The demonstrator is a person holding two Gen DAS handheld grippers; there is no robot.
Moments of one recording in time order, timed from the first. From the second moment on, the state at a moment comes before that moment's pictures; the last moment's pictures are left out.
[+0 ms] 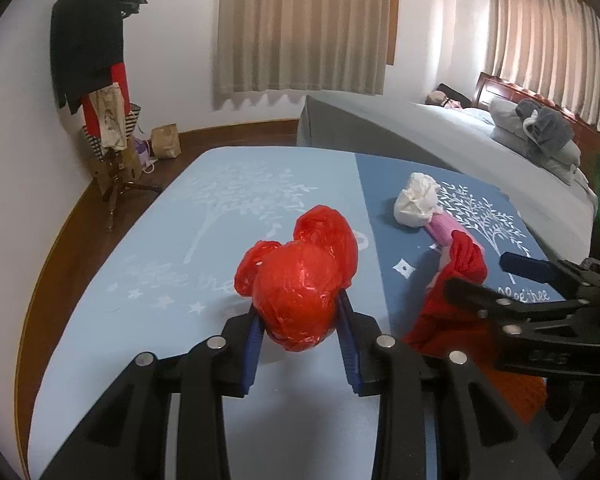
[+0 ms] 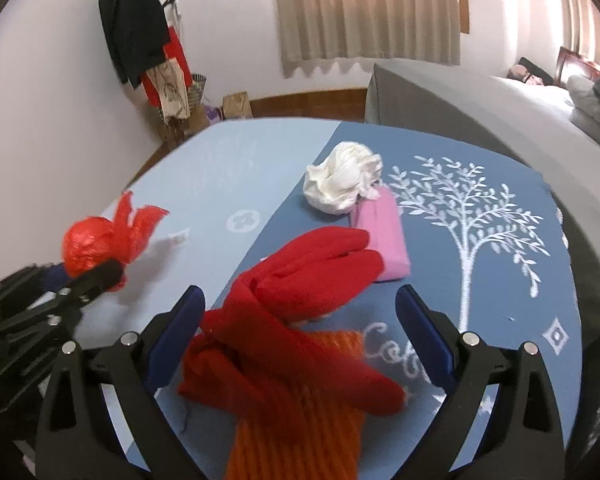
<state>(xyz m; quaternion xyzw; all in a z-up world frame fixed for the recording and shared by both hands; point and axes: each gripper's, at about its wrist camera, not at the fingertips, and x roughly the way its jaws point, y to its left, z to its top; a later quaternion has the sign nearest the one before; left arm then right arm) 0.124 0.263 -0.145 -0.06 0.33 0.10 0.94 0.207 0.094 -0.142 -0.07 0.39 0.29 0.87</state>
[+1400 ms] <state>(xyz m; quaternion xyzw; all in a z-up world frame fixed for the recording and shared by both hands) 0.121 0.188 -0.101 -0.05 0.29 0.02 0.96 0.168 -0.029 -0.044 0.00 0.31 0.30 0.90</state>
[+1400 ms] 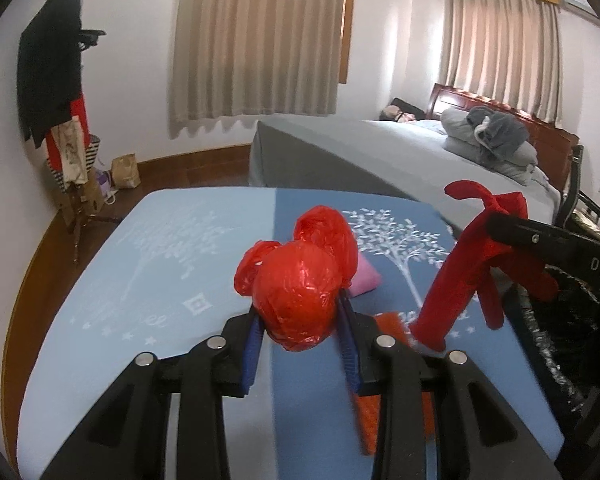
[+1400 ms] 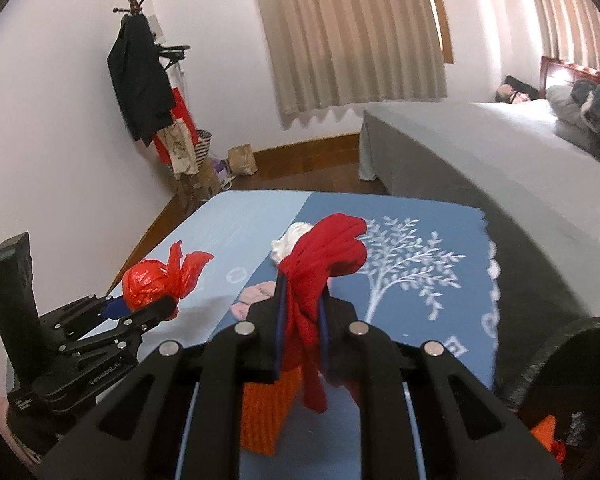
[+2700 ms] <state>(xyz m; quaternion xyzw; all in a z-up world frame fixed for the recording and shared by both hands) 0.149 -0.050 -0.062 0.00 0.26 -0.23 0.94 0.108 -0.261 -0.030 0.04 0.28 0.08 0.96</state>
